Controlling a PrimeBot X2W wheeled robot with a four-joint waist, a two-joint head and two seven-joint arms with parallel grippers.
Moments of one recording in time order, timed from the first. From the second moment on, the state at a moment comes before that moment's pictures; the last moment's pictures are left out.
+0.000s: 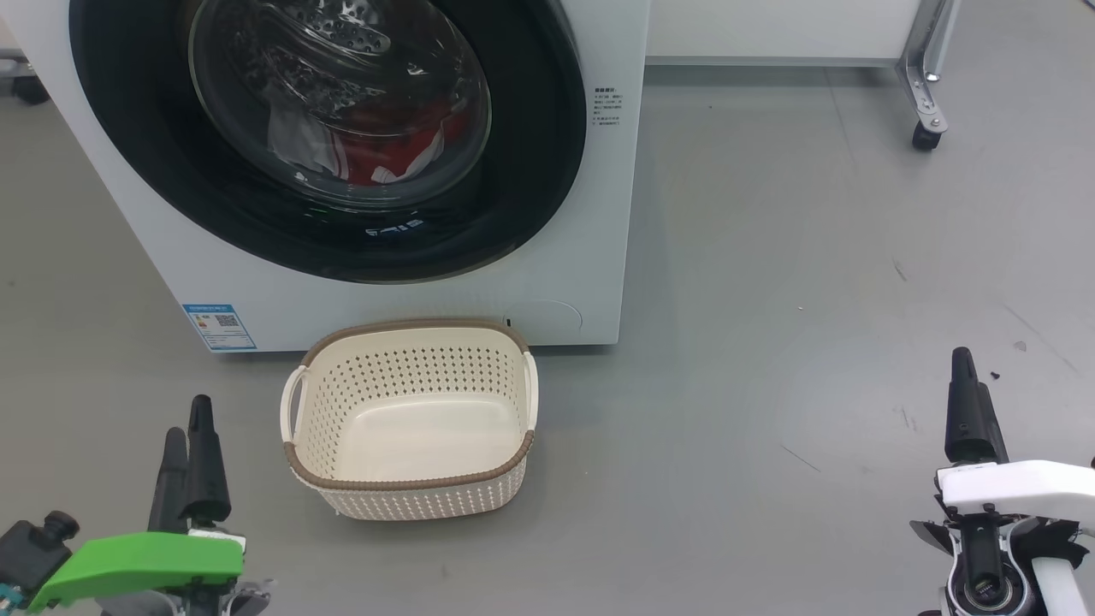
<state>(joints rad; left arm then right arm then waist) -0.01 0.02 0.04 0.11 -1.13 -0.12 -0.10 -0.02 -0.03 -0.08 0.13 1.13 0.12 -0.10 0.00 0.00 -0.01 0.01</state>
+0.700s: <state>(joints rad) 0.01 0.03 -0.01 0.07 -0.65 -0.11 -0.16 -0.02 -0.04 0.01 0.11 0.72 0.08 -0.16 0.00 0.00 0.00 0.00</state>
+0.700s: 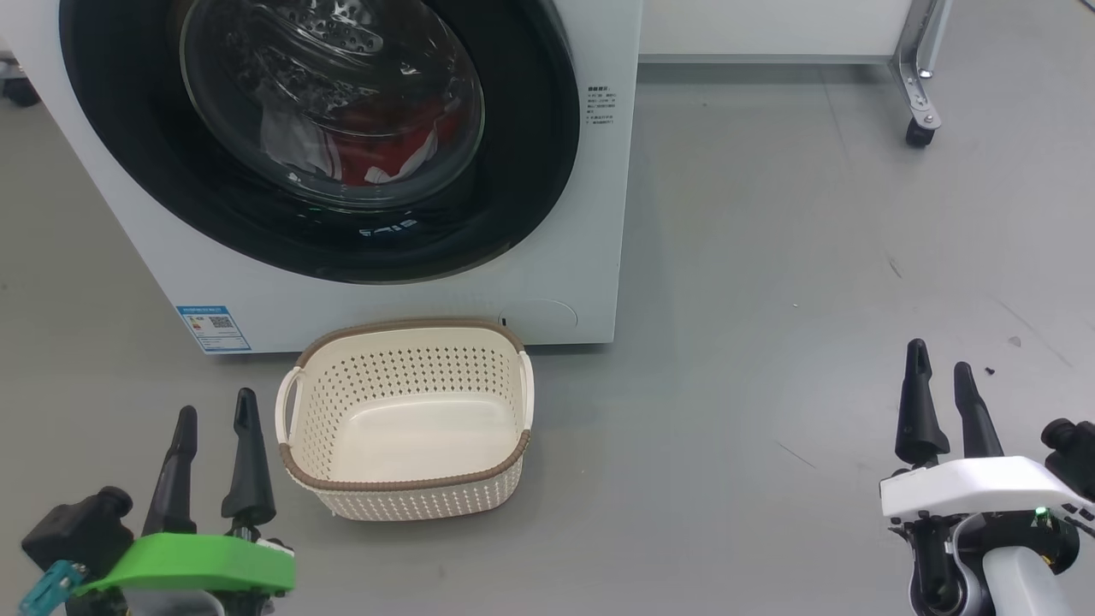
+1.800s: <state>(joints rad) 0.05 0.04 -0.13 0.20 -0.22 -0.02 -0.25 -0.01 -0.04 0.16 0.23 0.31 0.01 -0.24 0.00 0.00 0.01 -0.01</state>
